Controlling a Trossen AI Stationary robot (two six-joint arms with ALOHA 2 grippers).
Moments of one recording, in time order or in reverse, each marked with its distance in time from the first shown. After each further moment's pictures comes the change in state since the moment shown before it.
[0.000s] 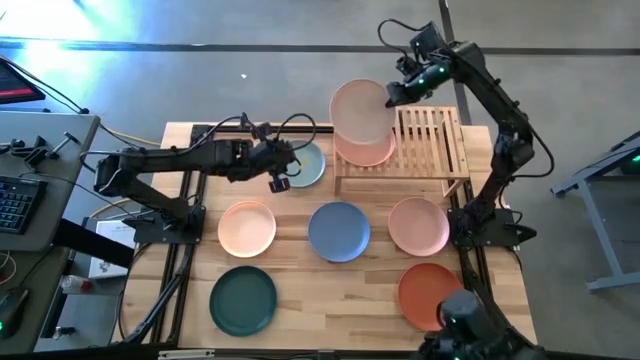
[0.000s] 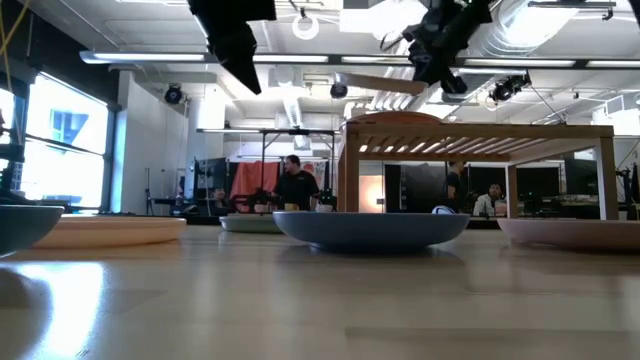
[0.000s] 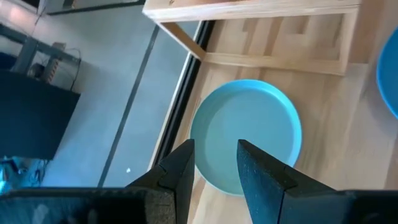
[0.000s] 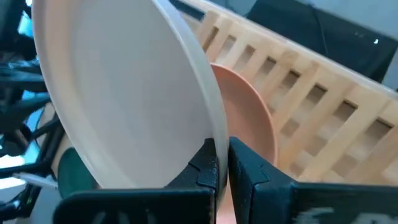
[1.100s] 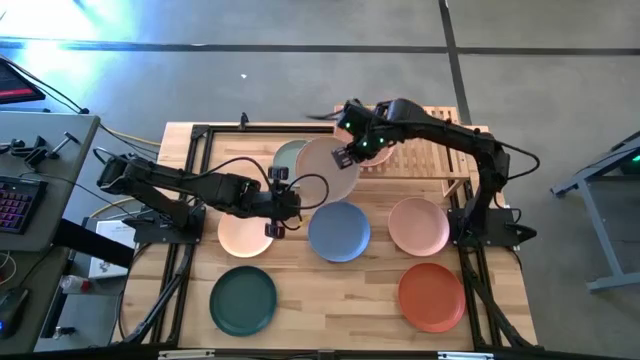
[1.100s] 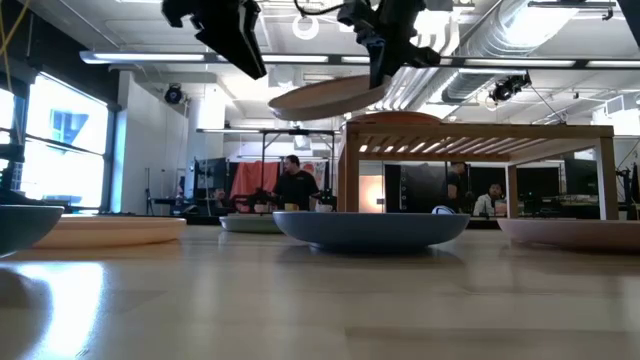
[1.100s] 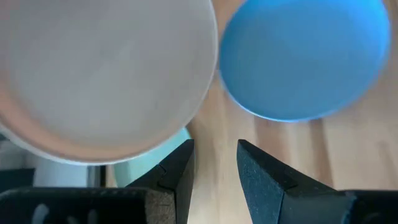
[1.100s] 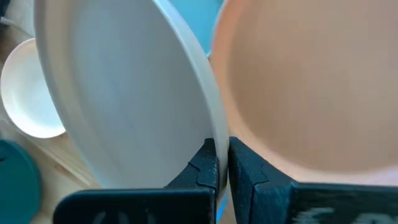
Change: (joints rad) left arm -0.319 0.054 -0.001 -0.032 0.076 0.014; right arm 0.661 0.069 0.000 0.011 0.565 0.549
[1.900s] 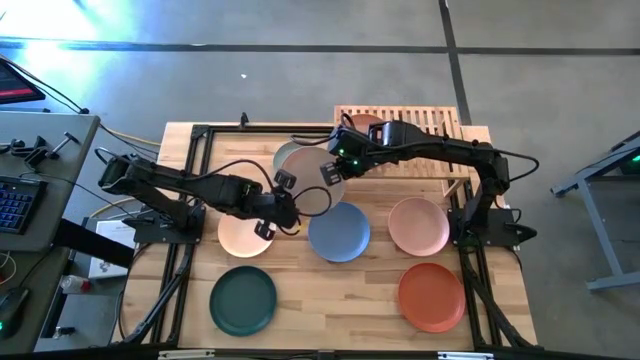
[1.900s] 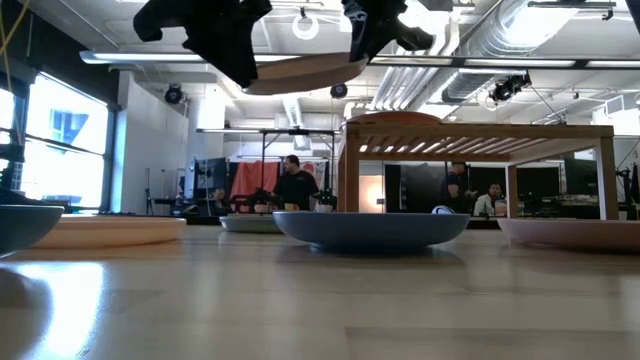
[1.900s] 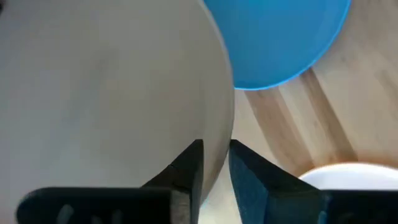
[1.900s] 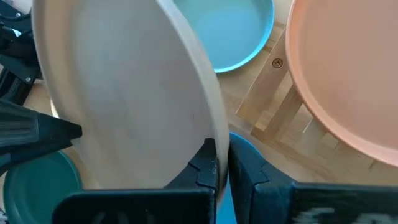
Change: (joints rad) left arm -0.008 0.013 0.000 -0.057 0.062 0.291; right arm 0.189 0.000 0.000 0.100 0.107 0.198
